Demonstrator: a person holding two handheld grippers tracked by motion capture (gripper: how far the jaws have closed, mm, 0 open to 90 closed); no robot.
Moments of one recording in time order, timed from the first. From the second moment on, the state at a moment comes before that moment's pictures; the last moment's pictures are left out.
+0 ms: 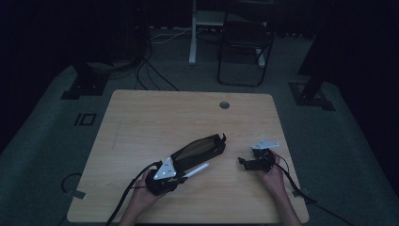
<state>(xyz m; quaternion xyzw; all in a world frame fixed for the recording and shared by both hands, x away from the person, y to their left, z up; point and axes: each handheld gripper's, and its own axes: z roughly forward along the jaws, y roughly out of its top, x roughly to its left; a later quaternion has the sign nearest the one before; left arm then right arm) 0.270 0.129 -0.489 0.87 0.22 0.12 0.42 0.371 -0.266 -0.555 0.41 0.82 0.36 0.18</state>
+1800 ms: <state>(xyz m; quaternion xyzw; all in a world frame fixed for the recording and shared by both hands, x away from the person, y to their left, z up) 0.271 0.127 -0.431 0.89 0.17 0.17 0.39 0.371 -0.266 -0.555 0.41 0.82 0.36 0.18</state>
